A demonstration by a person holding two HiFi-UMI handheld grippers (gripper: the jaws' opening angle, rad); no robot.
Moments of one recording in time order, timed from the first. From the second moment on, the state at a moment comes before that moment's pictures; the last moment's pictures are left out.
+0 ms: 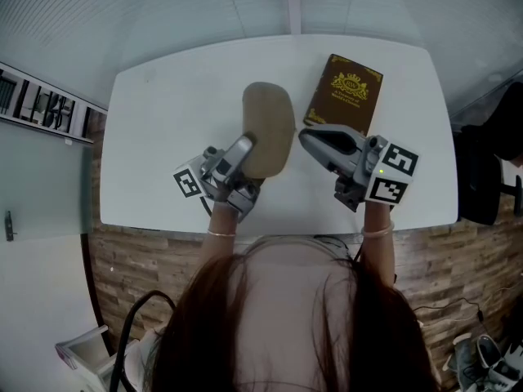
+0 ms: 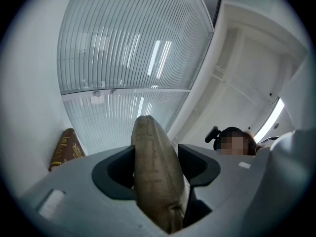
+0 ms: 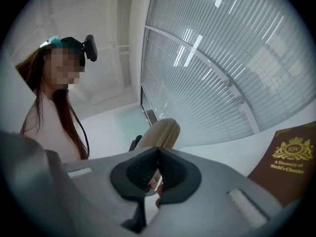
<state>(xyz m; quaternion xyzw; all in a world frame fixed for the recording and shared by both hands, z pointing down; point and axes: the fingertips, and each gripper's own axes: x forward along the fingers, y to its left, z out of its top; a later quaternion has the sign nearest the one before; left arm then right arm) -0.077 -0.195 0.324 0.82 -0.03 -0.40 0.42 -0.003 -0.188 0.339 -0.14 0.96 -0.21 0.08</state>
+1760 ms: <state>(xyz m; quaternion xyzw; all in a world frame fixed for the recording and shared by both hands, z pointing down) -0.099 -0.206 0.317 0.77 -0.04 -0.47 0.43 -0.025 -0.162 0.344 -0.14 0.97 -0.22 0.06</state>
